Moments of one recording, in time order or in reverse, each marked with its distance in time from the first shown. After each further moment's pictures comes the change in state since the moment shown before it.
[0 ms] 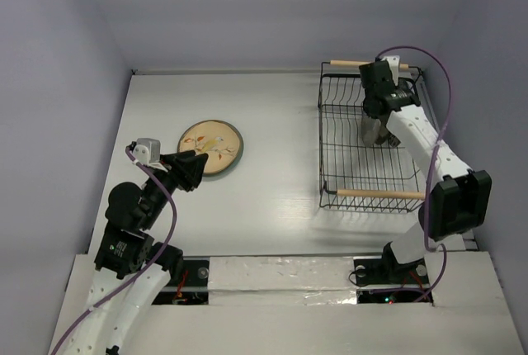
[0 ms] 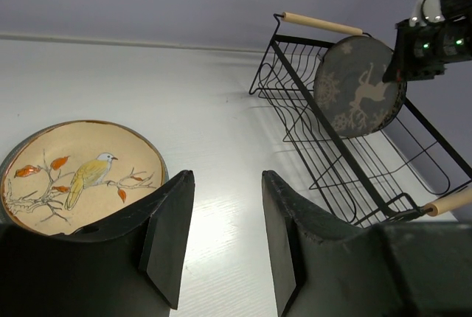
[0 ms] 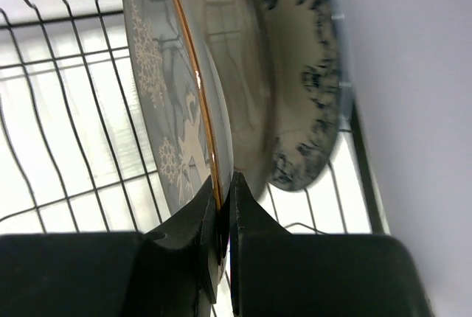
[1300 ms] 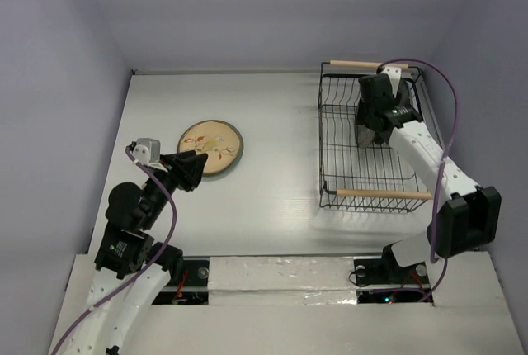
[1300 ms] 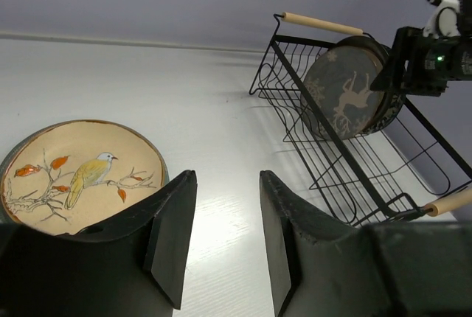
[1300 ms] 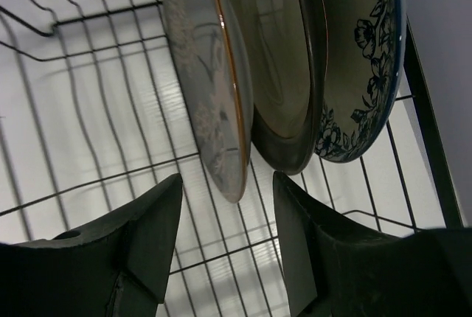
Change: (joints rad) left arm 0.000 0.000 -0.001 0.000 -0.001 -0.002; right arm 0.055 -0.187 -0.166 0.081 -0.094 0.154
